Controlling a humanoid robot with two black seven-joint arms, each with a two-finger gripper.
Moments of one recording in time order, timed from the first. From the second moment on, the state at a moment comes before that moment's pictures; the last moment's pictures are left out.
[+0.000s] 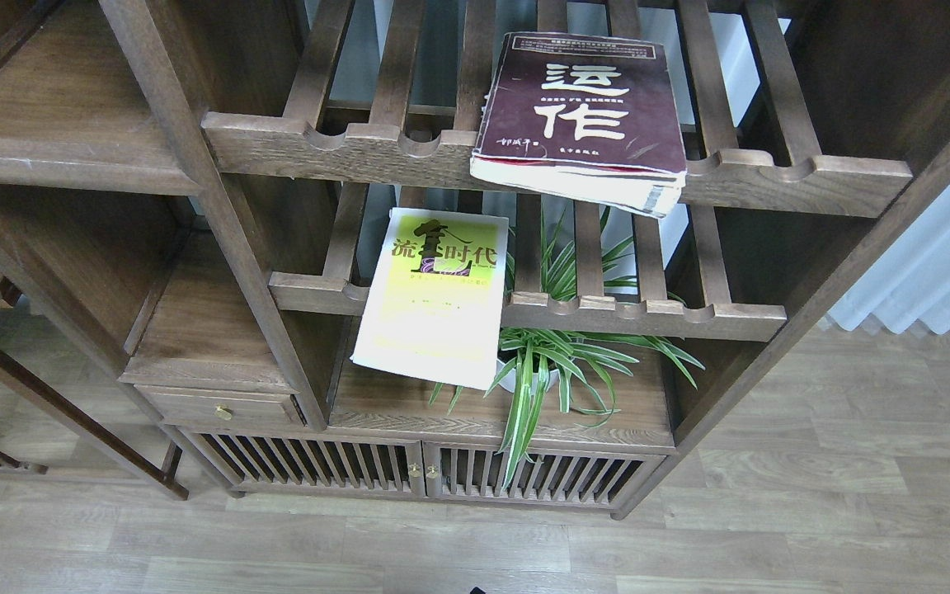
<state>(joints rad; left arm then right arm) 0.03 0.42 -2.13 -1.50 -0.22 -0.49 0.47 -0.27 -0.02 0.63 0.91 0.31 0.58 -0.13</state>
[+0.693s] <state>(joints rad) -0.29 0.43 -2.19 -1.33 0.24 -0.49 0.49 -0.29 -0.03 0.63 0.92 0.31 0.58 -0.13</state>
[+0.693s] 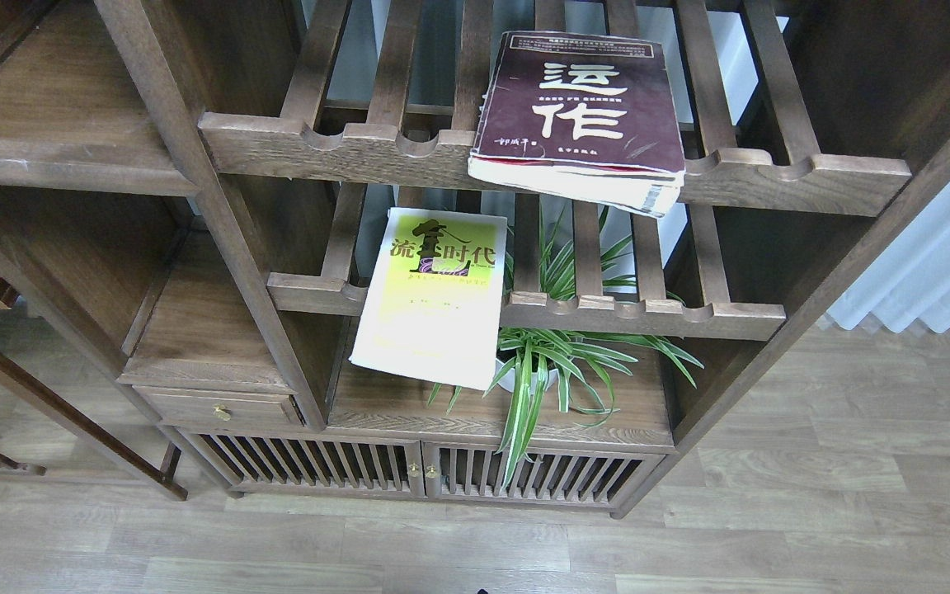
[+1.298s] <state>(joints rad) -0.73 0.57 -1.93 -1.09 0.54 -0.49 0.49 -0.30 -0.03 0.62 0.92 0.31 0.58 -0.13</state>
